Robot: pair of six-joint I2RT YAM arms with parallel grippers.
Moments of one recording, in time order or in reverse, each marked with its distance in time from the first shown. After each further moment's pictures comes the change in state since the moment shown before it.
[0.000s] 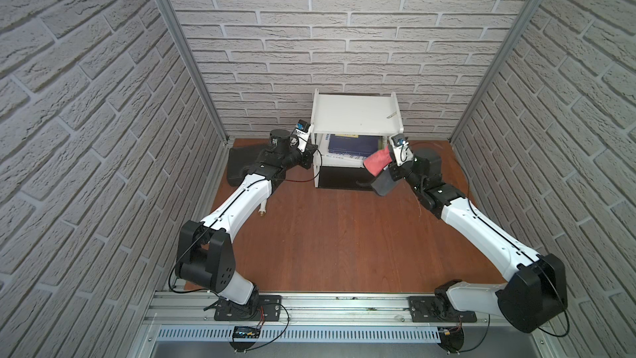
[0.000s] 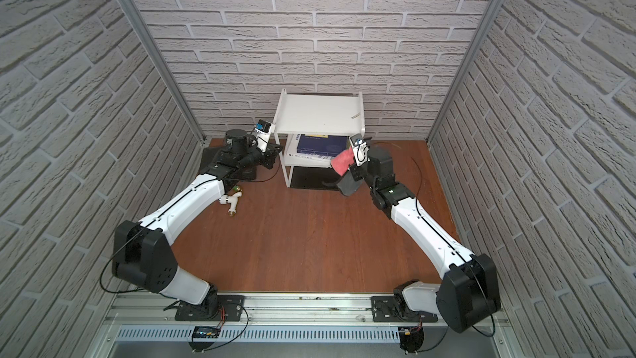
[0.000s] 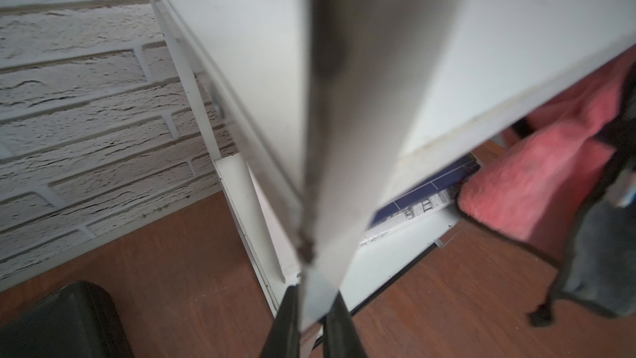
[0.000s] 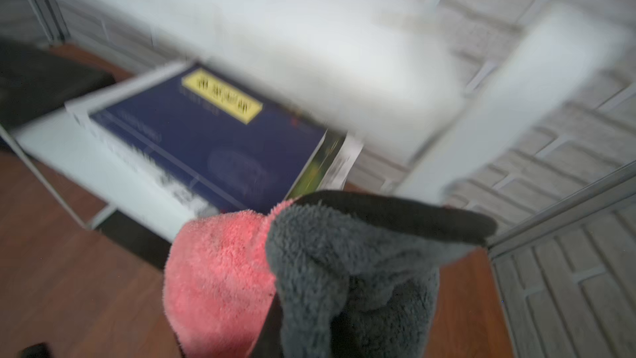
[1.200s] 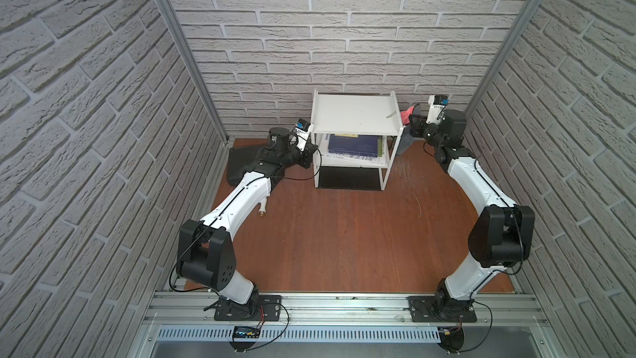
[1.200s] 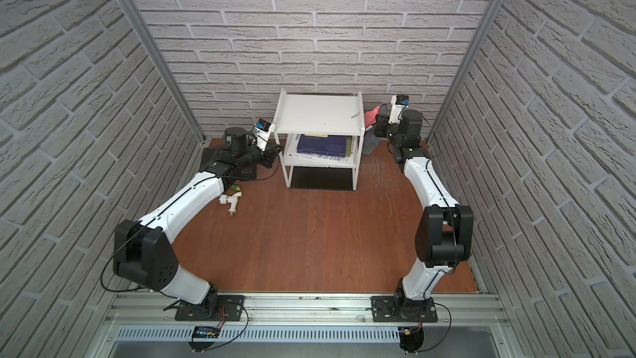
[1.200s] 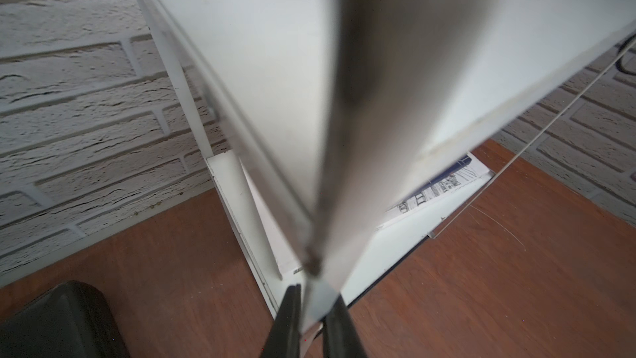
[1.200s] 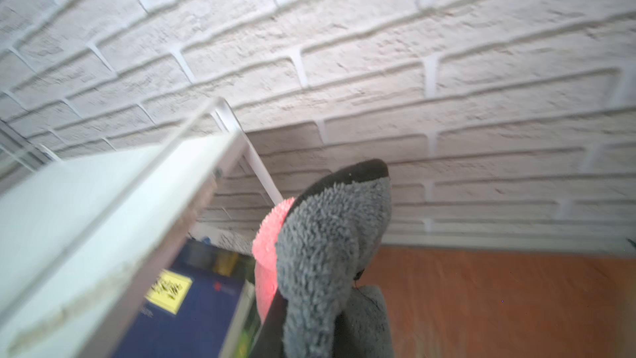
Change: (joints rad) left arm 0.013 0.017 0.040 -0.054 0.035 0.008; right arm -0.350 0.442 0.579 0.166 -0.465 0.528
